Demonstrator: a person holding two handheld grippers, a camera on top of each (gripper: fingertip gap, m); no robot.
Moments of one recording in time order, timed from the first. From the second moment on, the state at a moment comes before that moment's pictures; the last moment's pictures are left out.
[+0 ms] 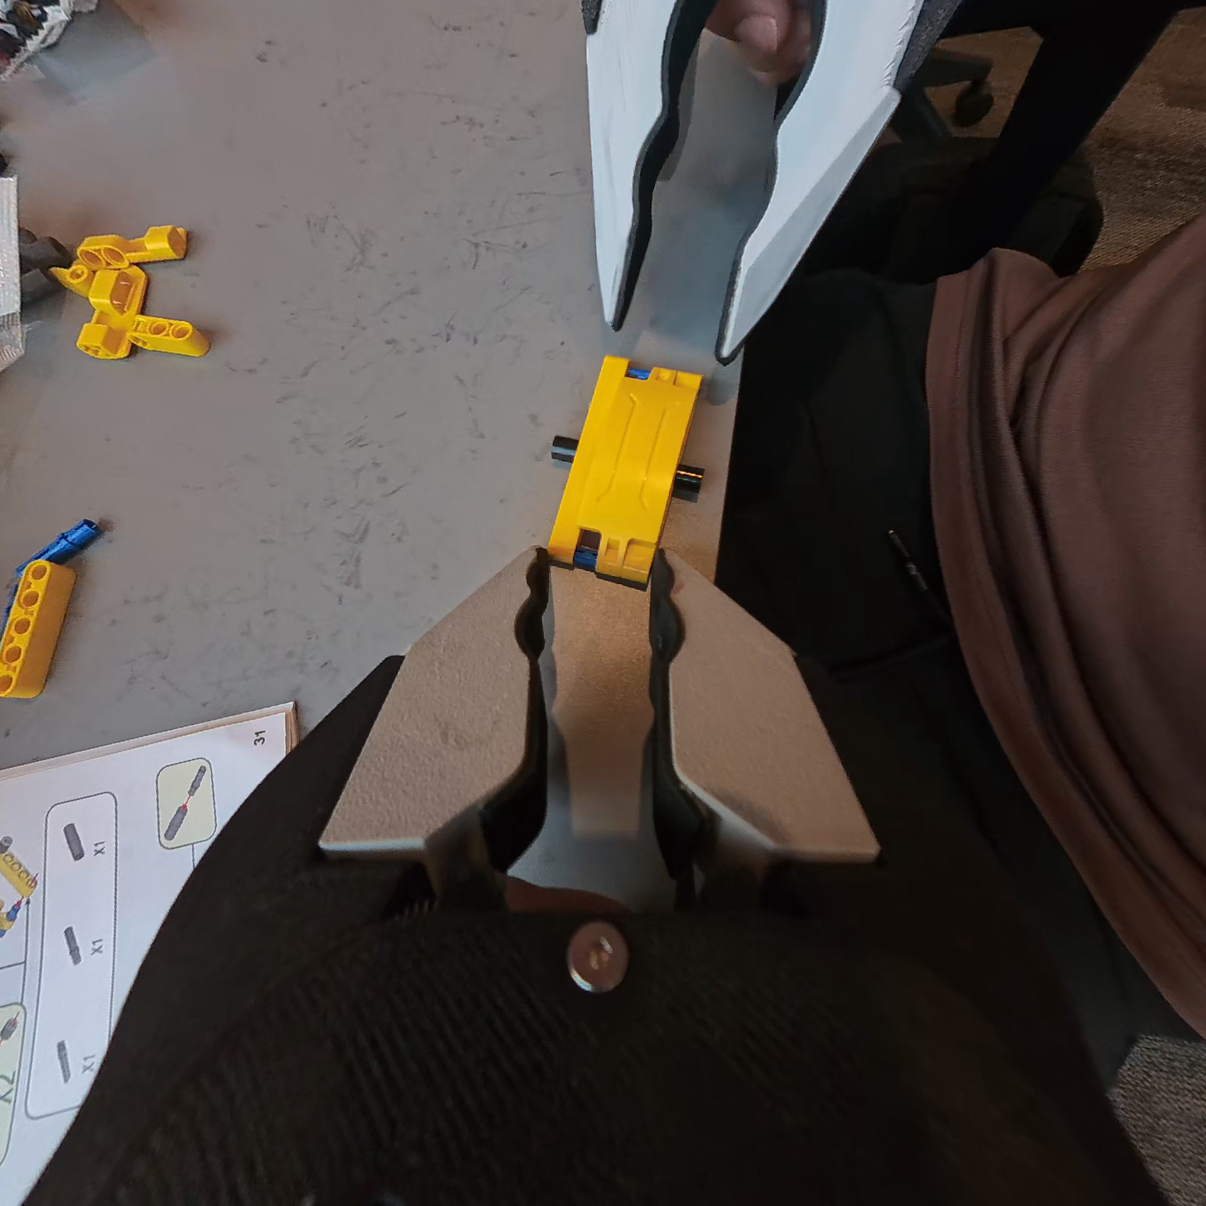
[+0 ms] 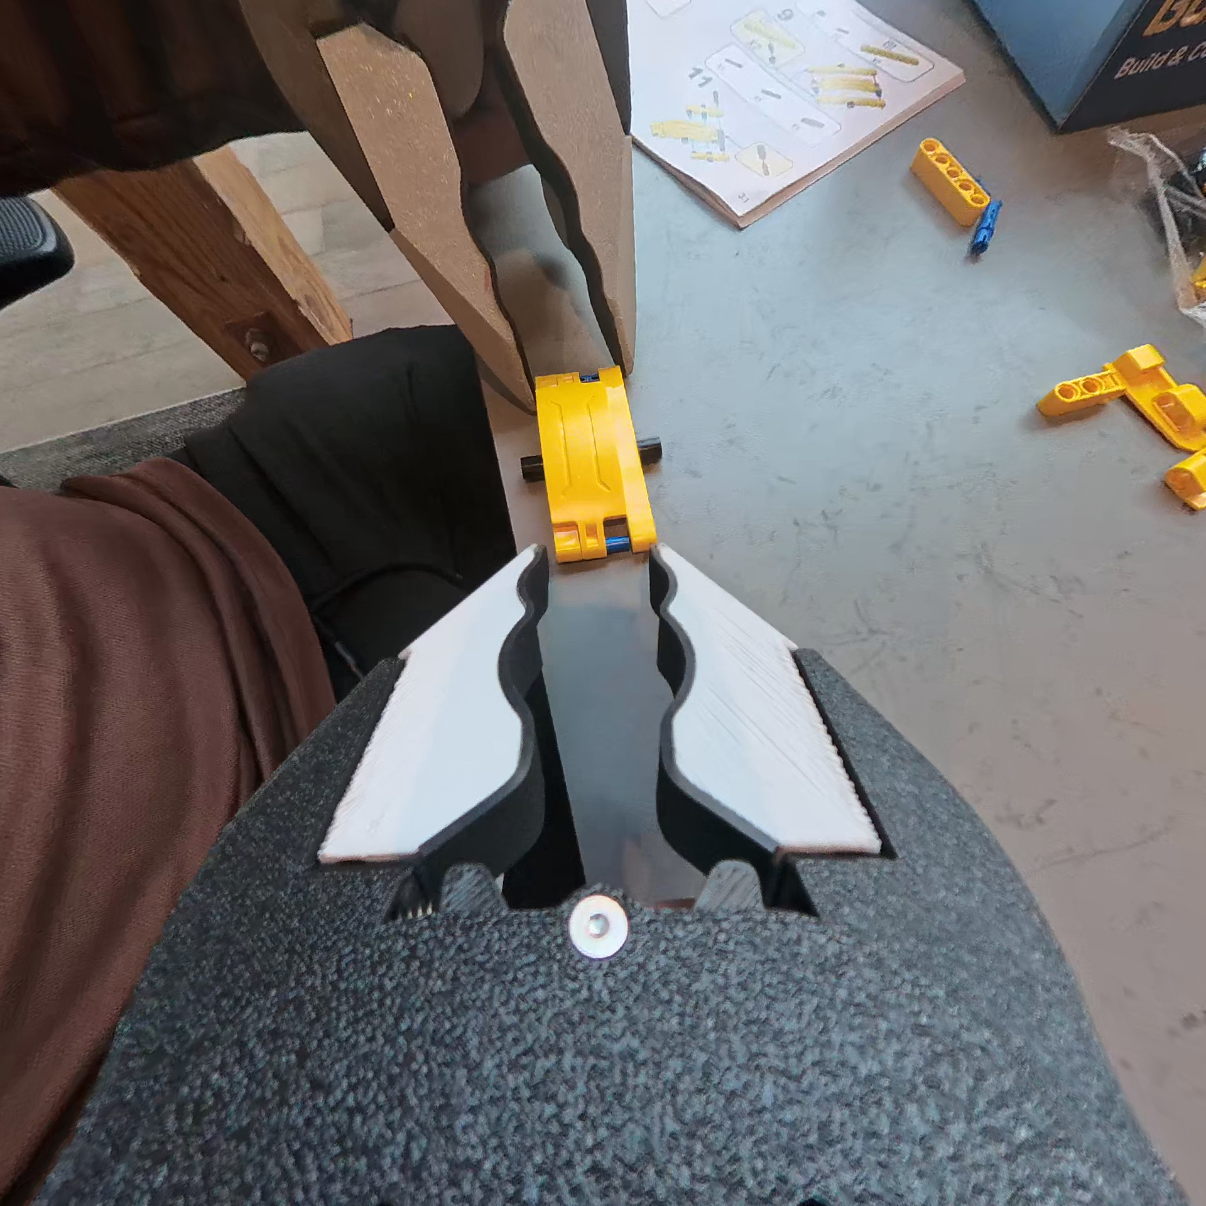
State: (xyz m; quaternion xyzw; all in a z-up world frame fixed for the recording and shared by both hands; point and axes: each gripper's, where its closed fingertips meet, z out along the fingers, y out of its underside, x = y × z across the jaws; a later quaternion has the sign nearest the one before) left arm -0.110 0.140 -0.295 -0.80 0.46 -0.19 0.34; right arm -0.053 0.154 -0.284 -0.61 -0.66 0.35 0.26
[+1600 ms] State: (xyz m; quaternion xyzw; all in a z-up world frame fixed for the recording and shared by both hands) left arm -0.135 0.137 -0.255 -0.76 0.33 -0.15 0.54; right arm -0.055 0.219 -0.264 -0.60 -0.63 0.34 0.36
